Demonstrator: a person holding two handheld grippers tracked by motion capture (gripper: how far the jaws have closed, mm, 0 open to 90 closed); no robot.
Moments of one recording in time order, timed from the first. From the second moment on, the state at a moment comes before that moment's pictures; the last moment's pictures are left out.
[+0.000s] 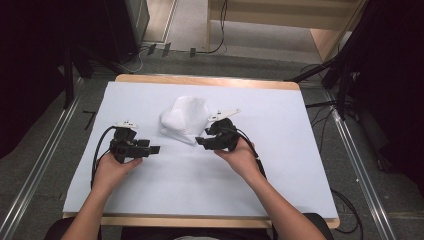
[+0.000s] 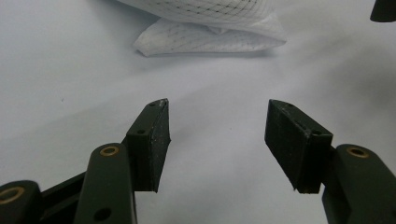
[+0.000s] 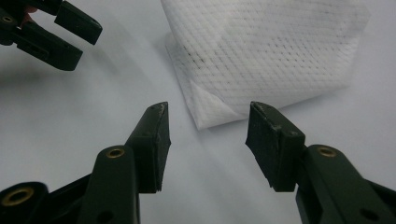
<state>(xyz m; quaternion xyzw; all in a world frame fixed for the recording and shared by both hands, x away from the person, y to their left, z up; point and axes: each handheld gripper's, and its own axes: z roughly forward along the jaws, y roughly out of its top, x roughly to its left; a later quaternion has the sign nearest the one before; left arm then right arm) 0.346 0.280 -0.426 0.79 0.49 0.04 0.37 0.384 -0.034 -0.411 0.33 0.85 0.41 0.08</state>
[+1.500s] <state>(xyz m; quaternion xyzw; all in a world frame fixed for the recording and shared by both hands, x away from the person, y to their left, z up) 0.343 0.290 -0.428 0.79 0.50 0.04 0.36 0.456 0.085 -0.421 0.31 0.88 0.36 0.07</state>
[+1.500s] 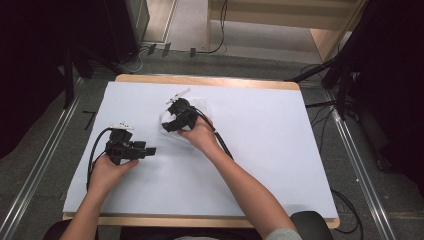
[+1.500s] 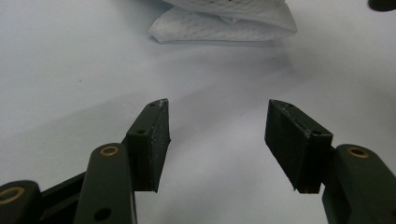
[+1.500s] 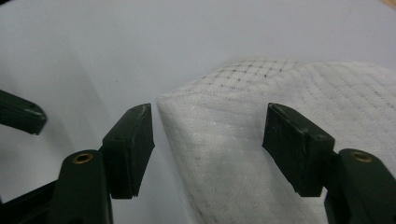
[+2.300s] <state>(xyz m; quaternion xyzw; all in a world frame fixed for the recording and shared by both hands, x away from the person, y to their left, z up) 0.350 0.282 -0.431 0.79 0.49 0.05 0.36 0.457 0.084 -0.428 0.31 0.87 0.38 0.02</state>
